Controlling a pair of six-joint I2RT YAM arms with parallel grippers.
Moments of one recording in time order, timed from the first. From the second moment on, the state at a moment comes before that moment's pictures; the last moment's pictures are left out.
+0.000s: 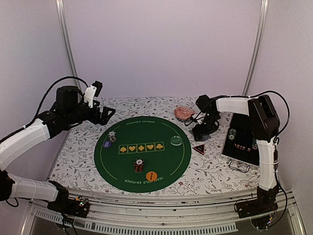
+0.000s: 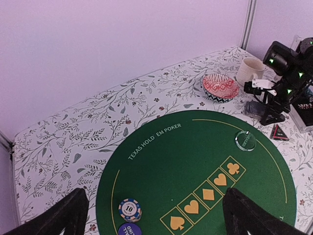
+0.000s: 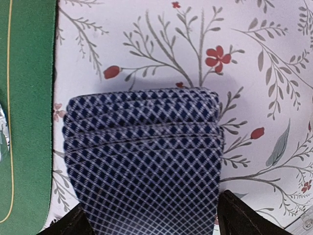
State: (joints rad) left arm -0.42 1.12 0.91 -0.18 0.10 0.08; right arm 0.44 2.19 1.66 -0.85 -0.02 -0.12
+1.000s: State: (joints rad) left arm -0.42 1.12 0.91 -0.18 0.13 0.08; right arm 0.50 2.16 1.67 -0.89 0.11 -0.14
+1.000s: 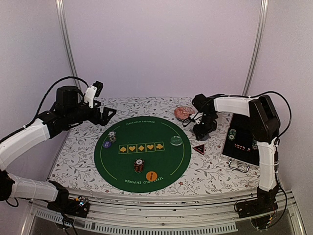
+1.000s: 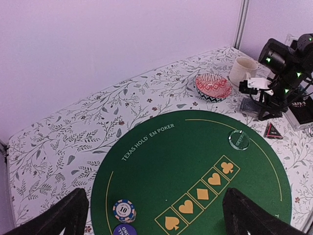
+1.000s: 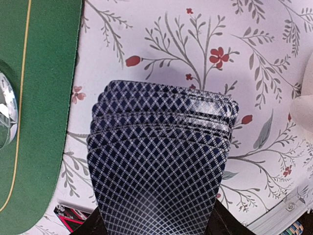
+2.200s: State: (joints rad) left arm -0.53 1.14 0.56 0.30 0.64 -0.48; right arm 1.15 2.00 1.89 -0.89 0.18 -0.48
